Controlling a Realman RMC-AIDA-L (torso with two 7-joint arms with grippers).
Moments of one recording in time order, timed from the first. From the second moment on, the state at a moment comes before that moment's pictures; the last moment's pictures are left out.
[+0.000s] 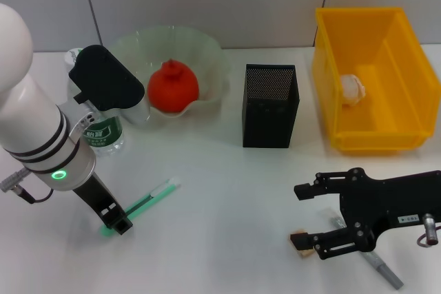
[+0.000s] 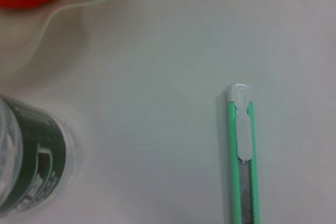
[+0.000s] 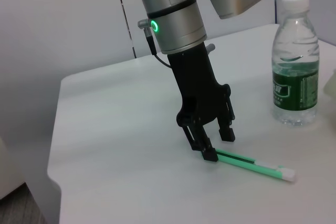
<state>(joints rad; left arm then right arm) -0.65 -2.08 1.52 1.19 2.75 1.50 -2.55 0.38 2.08 -1.09 -1.05 -1.94 -1.64 1.55</state>
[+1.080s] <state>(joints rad) -0.67 -2.08 1.53 1.13 2.75 1.49 -2.55 0.39 2.08 -1.08 -1.03 -1.95 -1.63 1.54</state>
